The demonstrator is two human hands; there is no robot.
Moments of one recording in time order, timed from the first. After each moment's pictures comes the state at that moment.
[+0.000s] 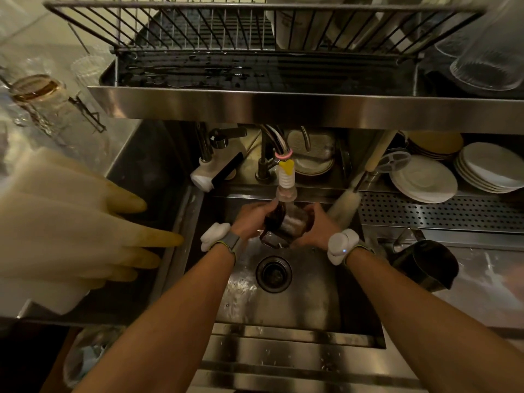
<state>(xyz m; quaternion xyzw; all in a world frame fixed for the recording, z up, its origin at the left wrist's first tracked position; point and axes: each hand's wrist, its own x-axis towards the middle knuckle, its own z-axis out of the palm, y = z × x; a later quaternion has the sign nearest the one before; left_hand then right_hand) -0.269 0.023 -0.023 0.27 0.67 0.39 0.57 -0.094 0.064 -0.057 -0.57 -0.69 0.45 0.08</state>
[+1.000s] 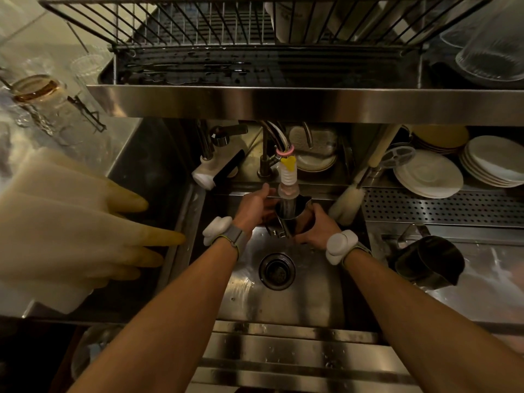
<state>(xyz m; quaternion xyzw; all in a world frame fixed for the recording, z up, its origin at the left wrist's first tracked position) -0.263 0.029 -0.005 0.23 0.64 0.44 0.59 -0.099 0.058 -0.070 -0.59 -0.67 0.44 0.11</state>
